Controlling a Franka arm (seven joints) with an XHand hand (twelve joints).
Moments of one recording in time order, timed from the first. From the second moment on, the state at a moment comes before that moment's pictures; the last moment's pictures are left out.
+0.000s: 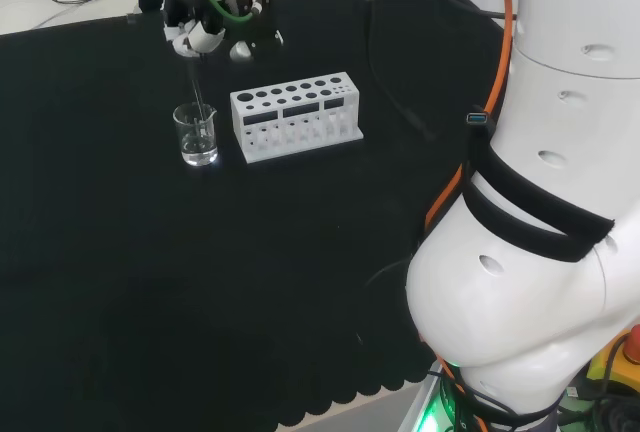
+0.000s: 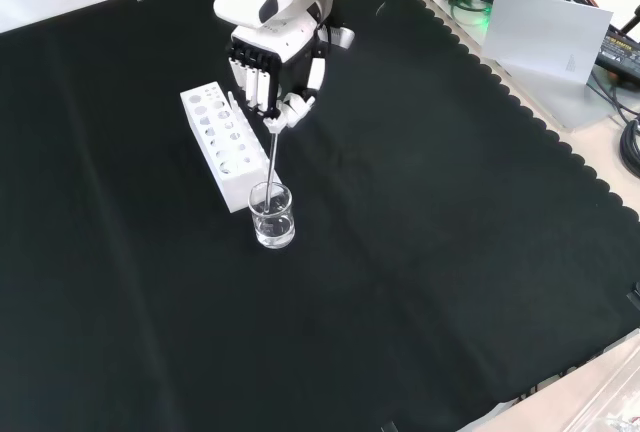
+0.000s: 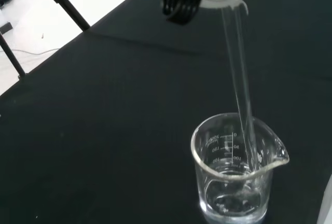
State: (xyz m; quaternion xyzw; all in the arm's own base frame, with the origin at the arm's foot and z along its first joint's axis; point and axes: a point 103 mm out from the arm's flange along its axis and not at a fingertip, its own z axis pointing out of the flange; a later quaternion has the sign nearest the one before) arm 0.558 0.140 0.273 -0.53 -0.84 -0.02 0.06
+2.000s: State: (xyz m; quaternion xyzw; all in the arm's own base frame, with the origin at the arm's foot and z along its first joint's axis) arm 0.563 0.130 0.276 -0.53 -0.85 0.01 0.07
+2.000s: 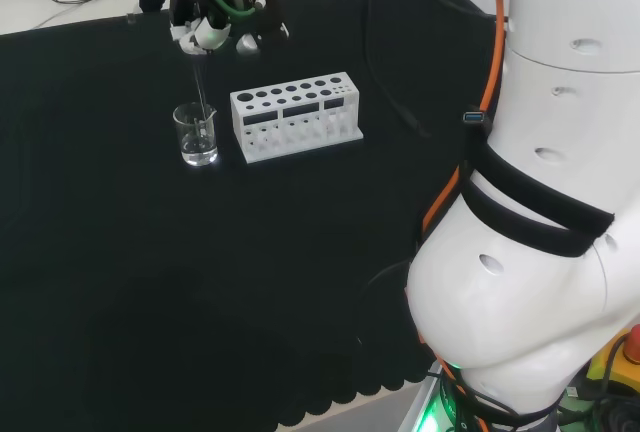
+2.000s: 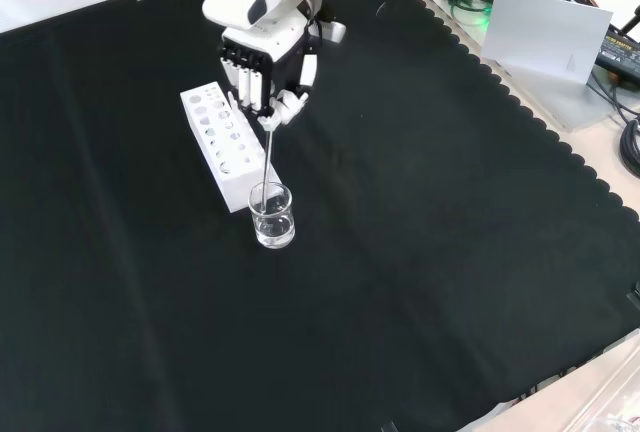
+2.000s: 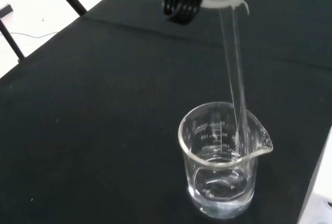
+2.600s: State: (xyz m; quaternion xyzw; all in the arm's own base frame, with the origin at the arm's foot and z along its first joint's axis) arm 0.550 0.159 0.282 -0.51 -0.86 0.00 0.07
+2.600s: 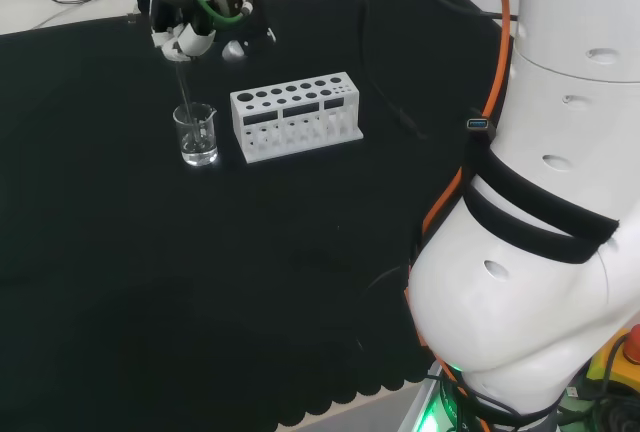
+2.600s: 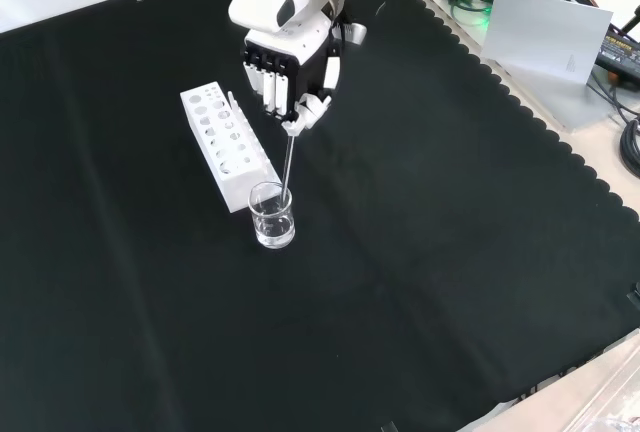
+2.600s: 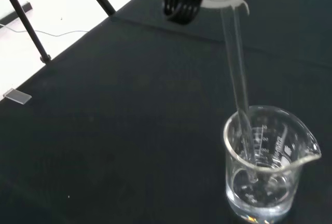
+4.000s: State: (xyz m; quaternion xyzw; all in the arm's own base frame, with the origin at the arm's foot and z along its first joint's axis) arm 0.551 0.124 0.276 -0.52 -0.85 0.01 0.06
